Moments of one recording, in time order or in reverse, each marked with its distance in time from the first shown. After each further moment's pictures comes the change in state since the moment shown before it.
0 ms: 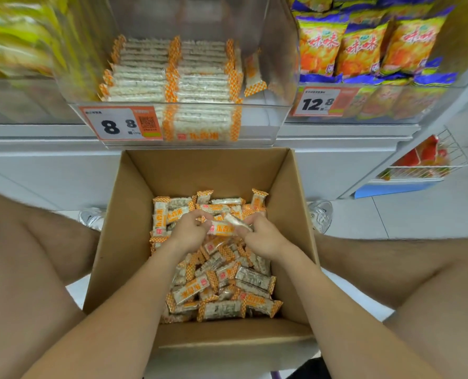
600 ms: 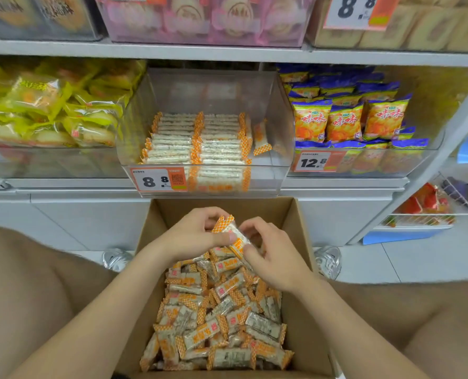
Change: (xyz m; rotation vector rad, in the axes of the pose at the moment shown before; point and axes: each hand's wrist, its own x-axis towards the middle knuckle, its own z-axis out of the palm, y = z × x) left_hand -0.102 0.135 -0.075 0.130 -0.136 0.374; right_hand -0.061 -0.068 -0.045 -0.146 0.285 -0.622
